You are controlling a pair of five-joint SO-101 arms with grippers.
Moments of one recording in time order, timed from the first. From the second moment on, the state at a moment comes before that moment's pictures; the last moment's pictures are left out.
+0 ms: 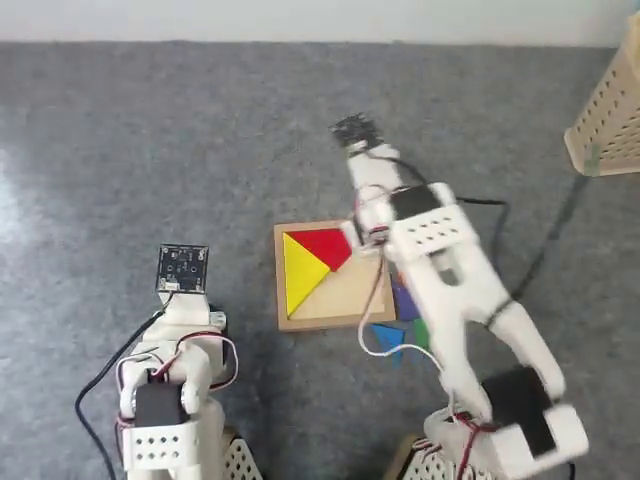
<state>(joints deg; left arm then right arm) -10.2 -103.3 97.2 72.0 -0.7 -22.8 -10.0 22.1 67.0 6.9</state>
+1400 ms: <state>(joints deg) -10.2 -103.3 97.2 72.0 -0.7 -12.0 22.0 7.6 67.2 -11.6</state>
